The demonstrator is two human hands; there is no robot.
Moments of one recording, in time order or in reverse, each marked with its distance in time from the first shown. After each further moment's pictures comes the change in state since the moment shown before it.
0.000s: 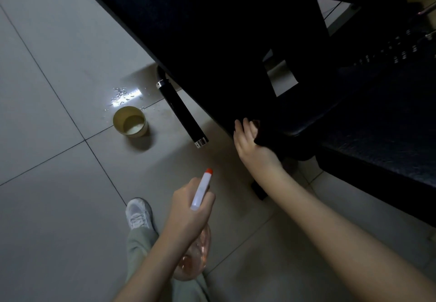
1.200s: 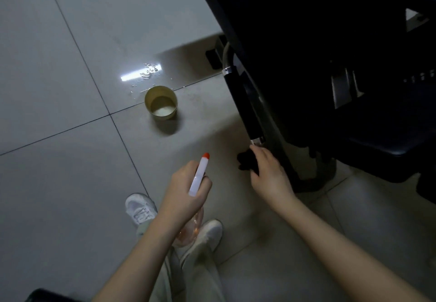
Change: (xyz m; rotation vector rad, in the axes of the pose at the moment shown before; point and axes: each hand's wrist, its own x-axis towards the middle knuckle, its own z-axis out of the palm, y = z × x) left_hand 0.036 -0.107 -0.090 0.043 0.048 0.013; right_hand 0.041 -0.079 -0.061 1.480 -0.142 0.399
